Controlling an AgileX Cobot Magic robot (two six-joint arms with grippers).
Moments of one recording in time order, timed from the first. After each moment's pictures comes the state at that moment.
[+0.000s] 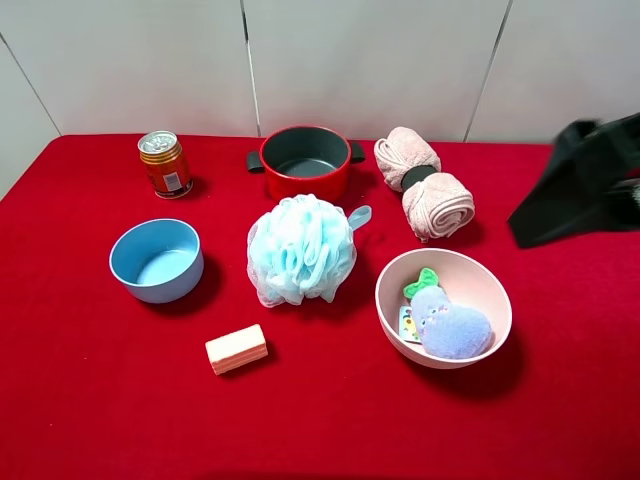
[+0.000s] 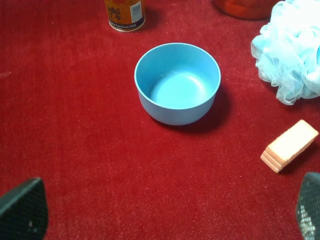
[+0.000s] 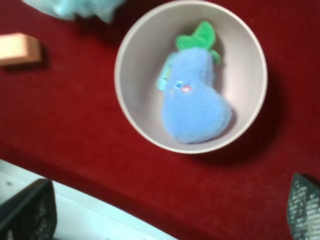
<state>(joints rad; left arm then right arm) 0.03 -0.01 -0.50 -0.15 1.07 0.23 0.63 0.98 -1.01 0.06 1.22 0.24</state>
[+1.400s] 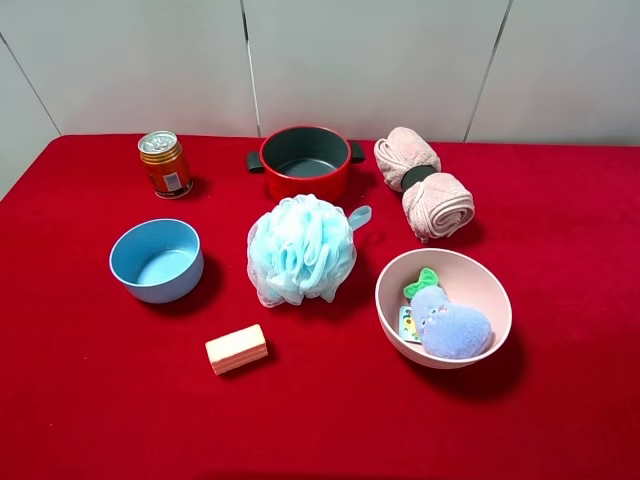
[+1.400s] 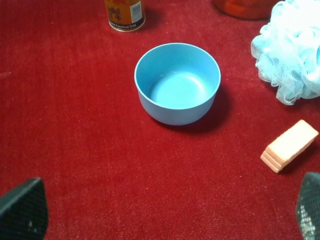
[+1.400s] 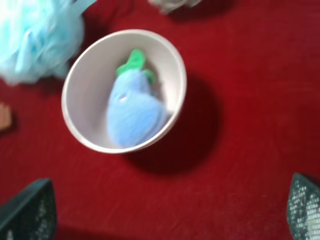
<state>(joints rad) 0.03 -0.01 -0.50 -0.15 1.07 0.23 0.28 0.34 -0.70 0.05 1.22 0.23</state>
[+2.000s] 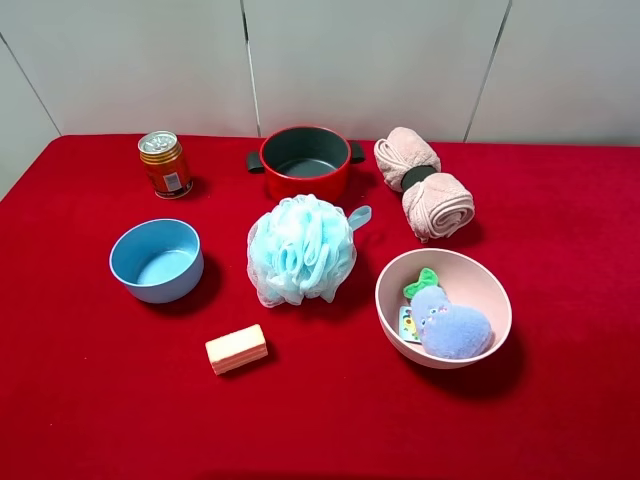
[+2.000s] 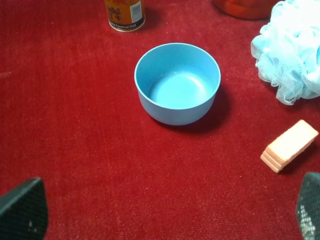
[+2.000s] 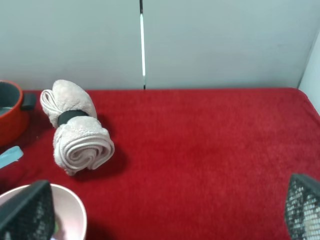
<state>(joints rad) 0.03 -0.01 -0.50 -0.15 1.07 0.23 -0.05 -0.01 -0.66 0.04 1.04 -0.08</state>
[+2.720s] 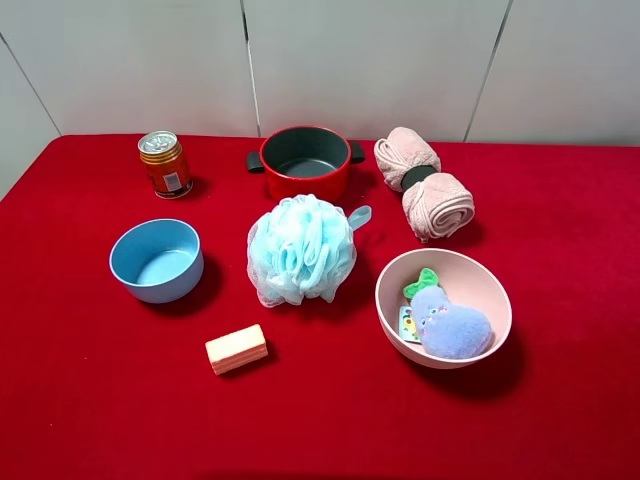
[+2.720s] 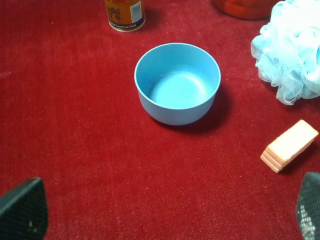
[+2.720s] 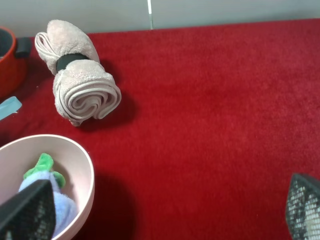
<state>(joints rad) 0.03 -0.01 -0.50 -0.15 1.07 0.23 -0.05 -0.01 -0.50 0.06 1.03 -0.04</state>
